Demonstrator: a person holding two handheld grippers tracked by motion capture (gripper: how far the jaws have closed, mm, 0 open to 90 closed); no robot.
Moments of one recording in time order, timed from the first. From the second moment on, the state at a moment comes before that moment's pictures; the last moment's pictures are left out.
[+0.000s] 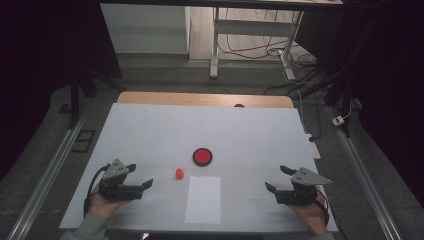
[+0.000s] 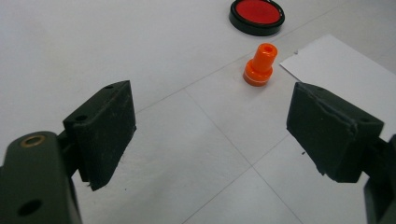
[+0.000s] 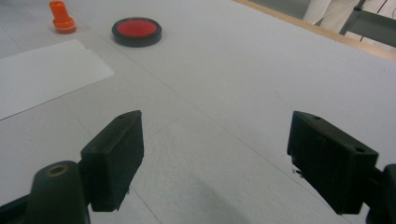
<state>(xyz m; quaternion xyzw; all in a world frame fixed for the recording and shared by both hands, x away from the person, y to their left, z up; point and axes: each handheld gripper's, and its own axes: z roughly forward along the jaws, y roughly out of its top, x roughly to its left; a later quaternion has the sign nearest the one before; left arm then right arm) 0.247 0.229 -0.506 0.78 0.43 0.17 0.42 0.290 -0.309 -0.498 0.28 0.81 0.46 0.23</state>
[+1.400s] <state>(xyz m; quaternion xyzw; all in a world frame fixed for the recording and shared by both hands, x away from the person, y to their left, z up) 0.254 0.217 -0.495 0.79 0.41 0.16 0.42 0.293 -0.299 -0.501 0.29 0.81 0.45 0.22</state>
